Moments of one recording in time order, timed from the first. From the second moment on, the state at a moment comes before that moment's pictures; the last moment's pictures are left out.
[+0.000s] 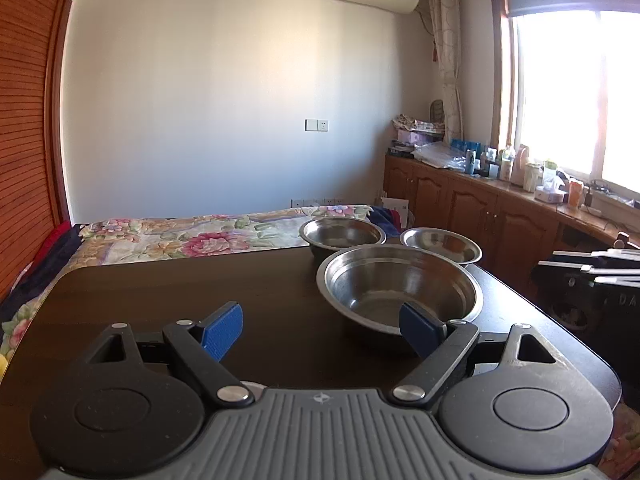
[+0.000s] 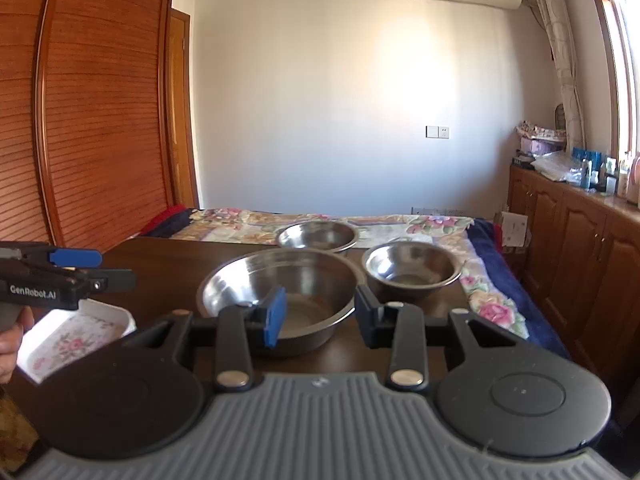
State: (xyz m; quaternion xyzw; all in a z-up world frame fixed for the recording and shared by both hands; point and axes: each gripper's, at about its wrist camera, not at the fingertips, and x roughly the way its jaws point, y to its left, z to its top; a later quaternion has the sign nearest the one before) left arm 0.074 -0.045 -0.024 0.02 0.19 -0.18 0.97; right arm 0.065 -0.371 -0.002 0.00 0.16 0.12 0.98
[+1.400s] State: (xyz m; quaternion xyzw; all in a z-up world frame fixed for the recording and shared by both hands) left arm 0.170 -0.091 -0.050 0.02 0.28 -0.19 0.94; right arm 0.162 -0.377 -0.039 0.02 0.22 0.17 0.96
